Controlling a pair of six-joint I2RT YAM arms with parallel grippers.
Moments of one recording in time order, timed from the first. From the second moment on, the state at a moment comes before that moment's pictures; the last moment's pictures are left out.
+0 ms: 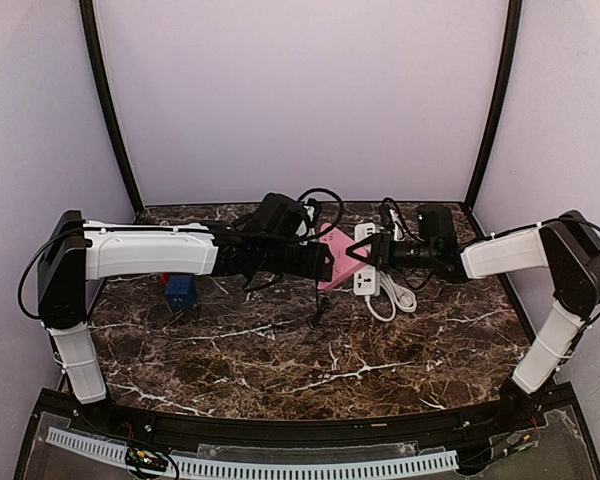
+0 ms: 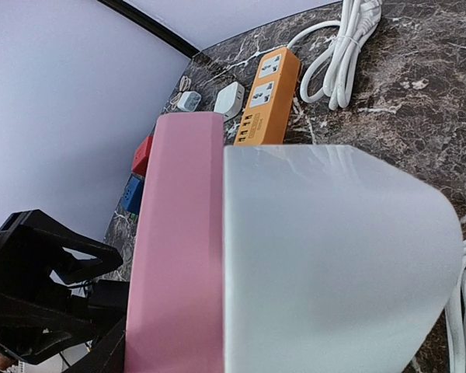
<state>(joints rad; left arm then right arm) -0.95 1.86 1.42 -0.20 -0.12 -0.45 0.47 1.68 0.85 0.38 -0.62 0.62</state>
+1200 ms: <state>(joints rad) -0.95 1.88 1.44 -0.21 -0.09 -0.58 0.49 1.56 0.82 0.31 -0.44 0.52</state>
